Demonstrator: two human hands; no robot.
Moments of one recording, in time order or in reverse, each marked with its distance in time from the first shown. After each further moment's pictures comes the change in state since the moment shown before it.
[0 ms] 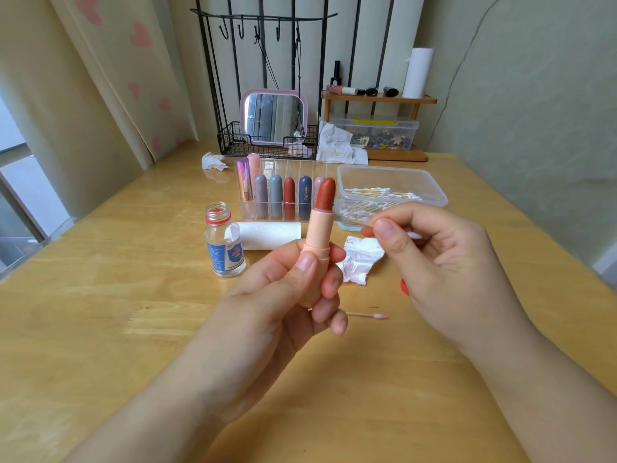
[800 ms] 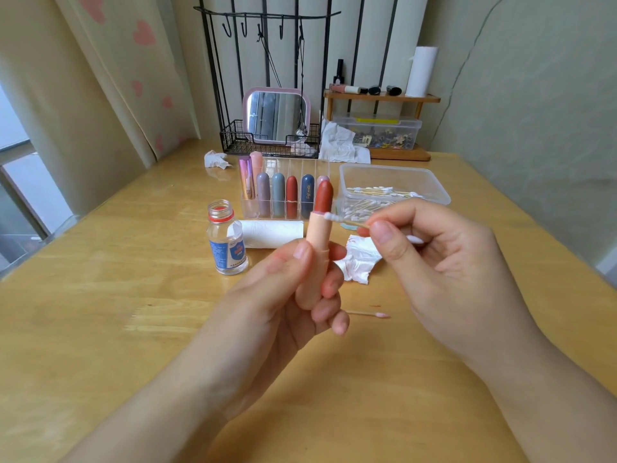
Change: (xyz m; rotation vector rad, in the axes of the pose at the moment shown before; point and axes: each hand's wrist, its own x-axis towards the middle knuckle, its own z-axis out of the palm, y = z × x) left_hand 0.004 -0.001 -0.005 -0.056 -0.032 -0.029; right_hand -0.002 -0.006 0.005 0.014 -0.041 -0.144
